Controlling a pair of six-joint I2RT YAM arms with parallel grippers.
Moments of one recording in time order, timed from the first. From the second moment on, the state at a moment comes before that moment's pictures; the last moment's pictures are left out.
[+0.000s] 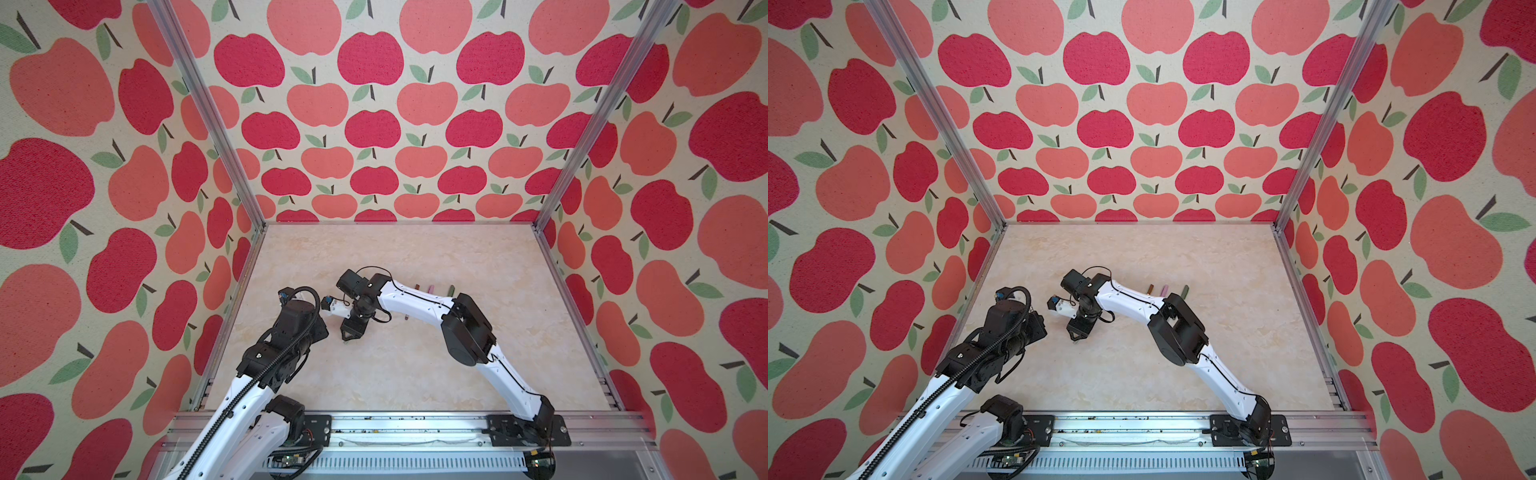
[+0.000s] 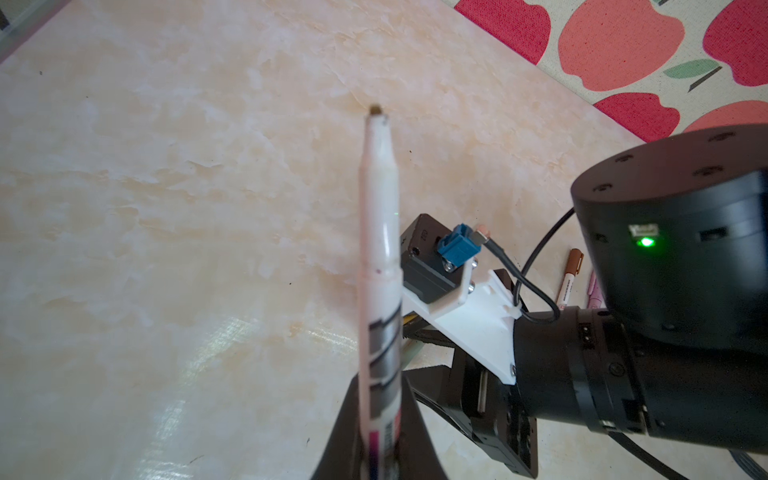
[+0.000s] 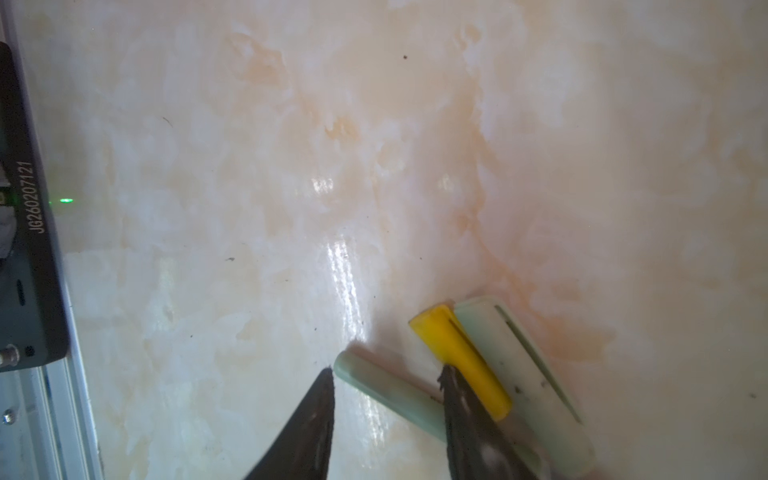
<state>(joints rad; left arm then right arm) -0.39 0.69 0.66 -0.73 -0.21 -0.68 1.07 2.44 2.11 -0.91 -0.37 -0.27</state>
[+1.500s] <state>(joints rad) -0.38 0.70 0.66 -0.71 -0.19 -0.66 1.04 2.44 2.09 -0.77 -0.42 -0.21</state>
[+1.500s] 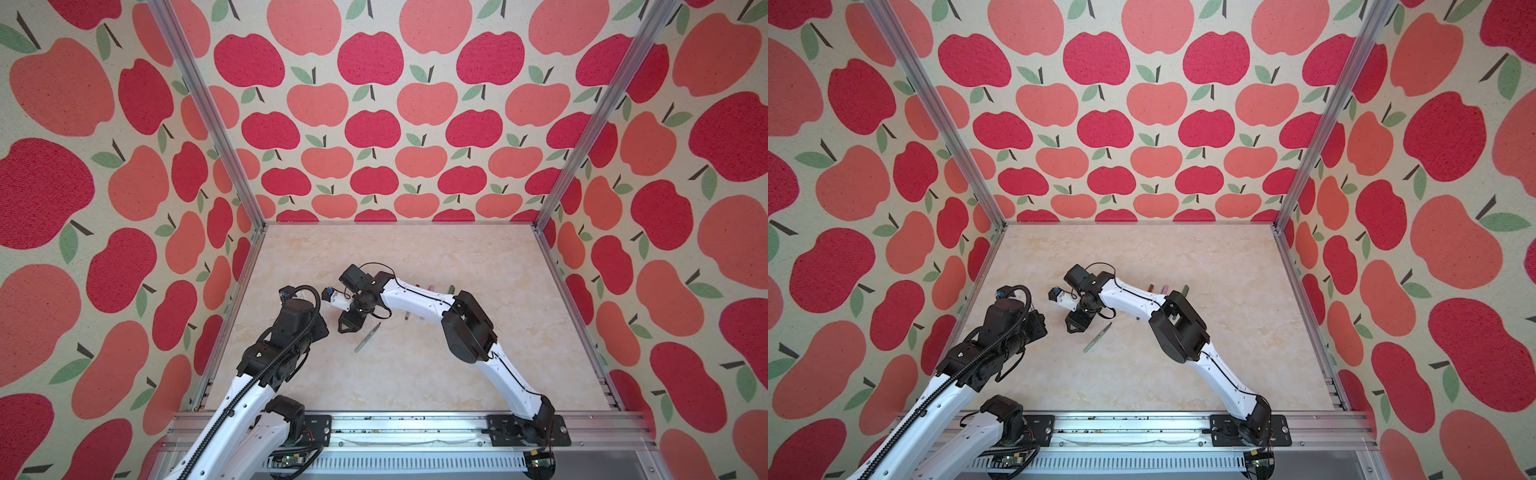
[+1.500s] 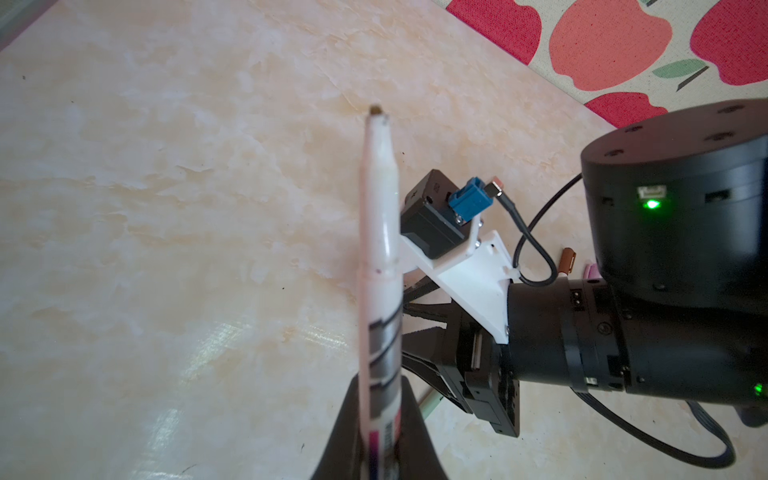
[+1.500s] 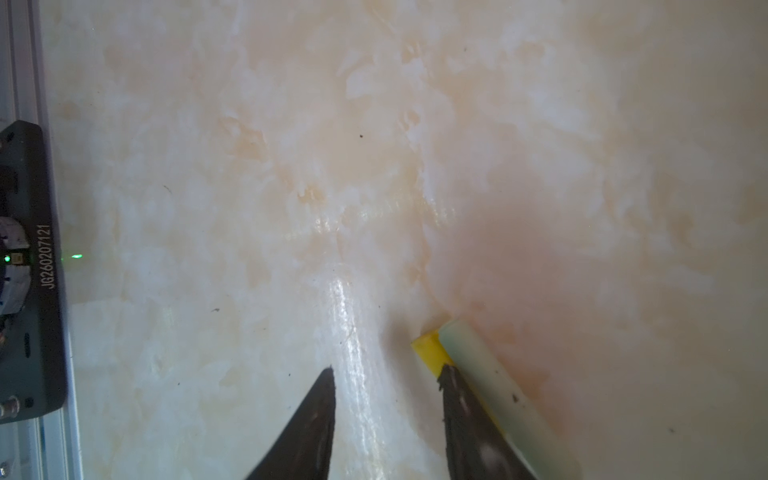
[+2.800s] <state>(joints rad) -0.37 0.69 0.66 -0.71 -0.19 -0.66 1.05 2.46 2.07 -0.75 -0.38 -0.23</state>
